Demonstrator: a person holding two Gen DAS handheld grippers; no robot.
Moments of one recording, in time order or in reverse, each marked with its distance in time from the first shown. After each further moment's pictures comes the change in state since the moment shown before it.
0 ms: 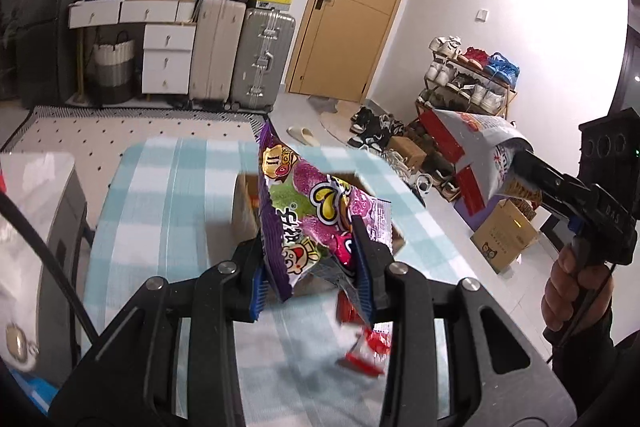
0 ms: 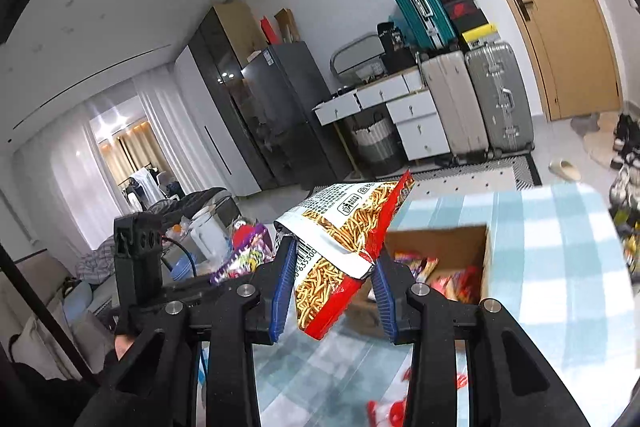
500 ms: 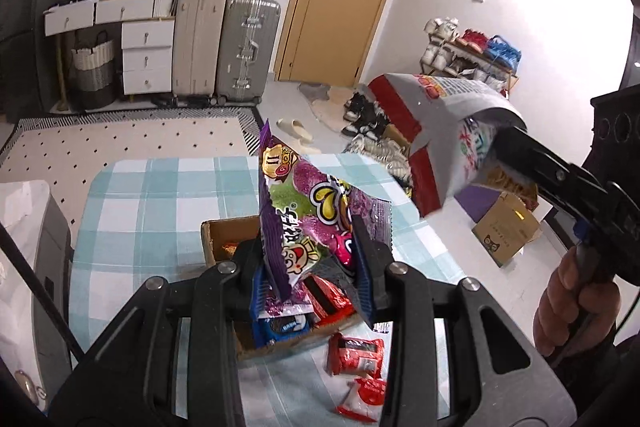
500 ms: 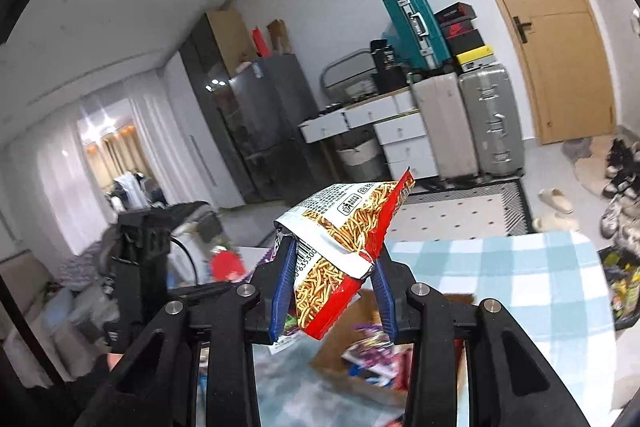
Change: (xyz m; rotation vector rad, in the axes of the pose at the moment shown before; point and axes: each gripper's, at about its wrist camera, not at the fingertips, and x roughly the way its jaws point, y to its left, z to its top) left arm 0.084 -0.036 0.078 0.035 0.093 -0.006; right arm 0.047 -0.003 0.083 -0.041 -0.037 -0.074
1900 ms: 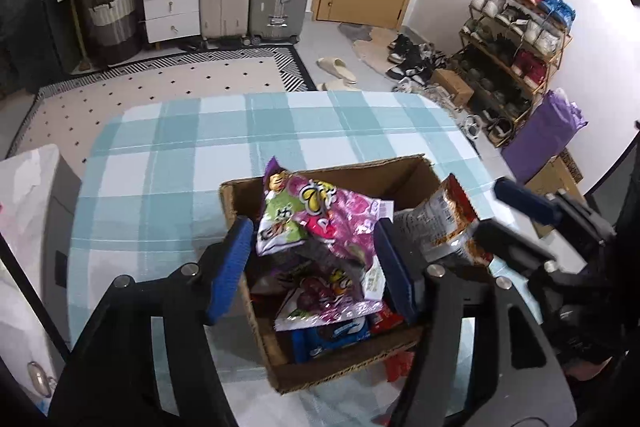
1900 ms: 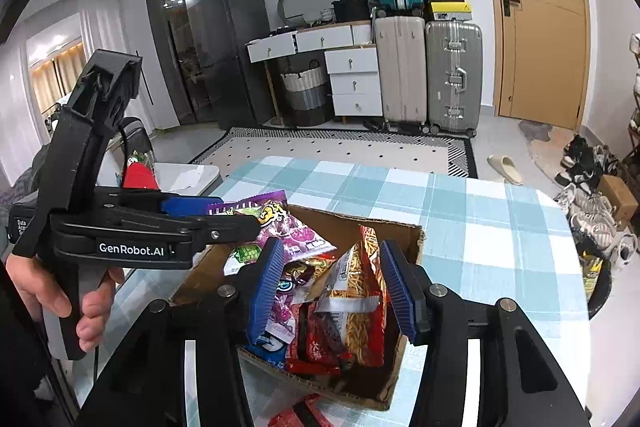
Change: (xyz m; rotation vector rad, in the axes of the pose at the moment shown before) left arm 0.138 0.055 -0.018 -0.015 0.220 0.157; right arm 0.138 -0.085 -0.108 -0.135 0.247 -0.234
